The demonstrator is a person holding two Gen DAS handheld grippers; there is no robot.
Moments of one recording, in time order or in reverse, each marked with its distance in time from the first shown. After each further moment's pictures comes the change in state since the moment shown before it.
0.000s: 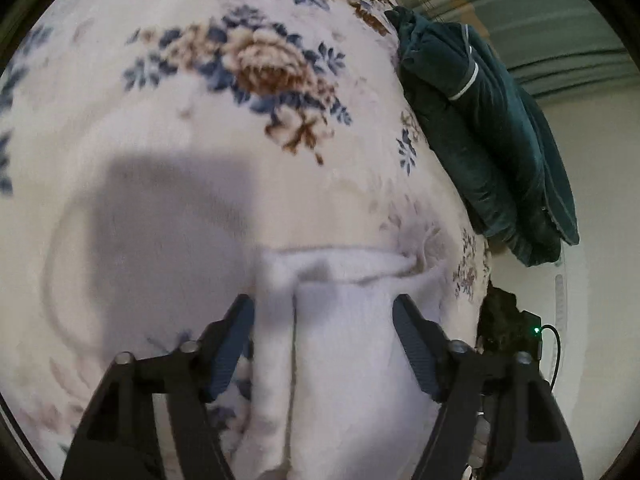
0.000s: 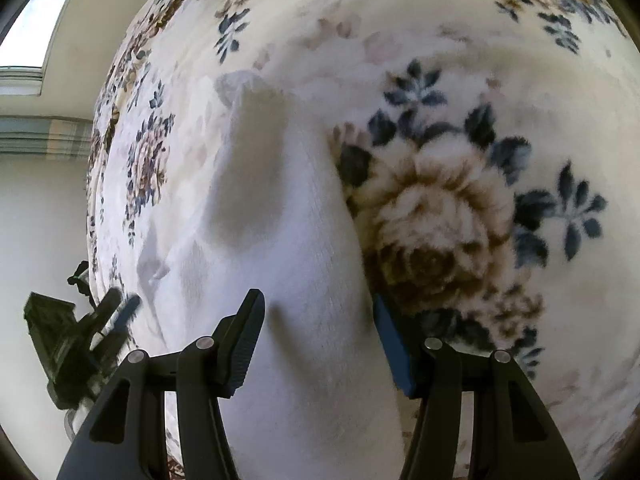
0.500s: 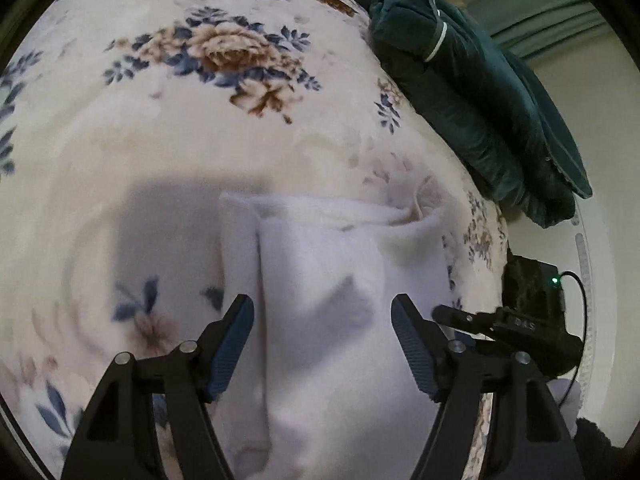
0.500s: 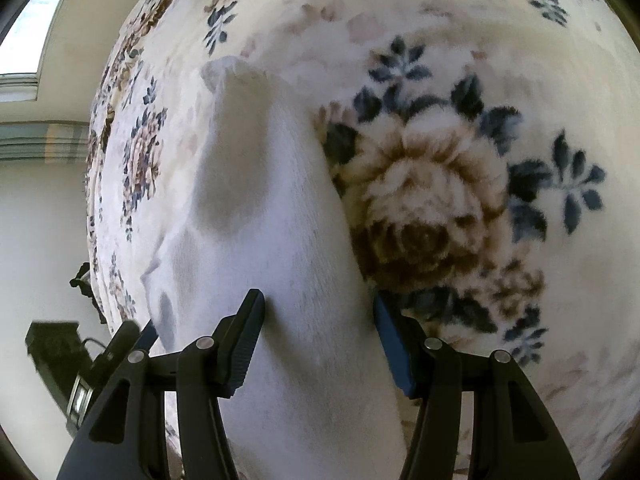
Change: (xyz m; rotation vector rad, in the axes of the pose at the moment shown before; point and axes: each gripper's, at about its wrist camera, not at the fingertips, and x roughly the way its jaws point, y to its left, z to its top) left arm 0.007 -0.039 -0.052 0.126 -0.021 0.091; right arm 0.009 -0.003 -0.010 0.024 0.025 0.012
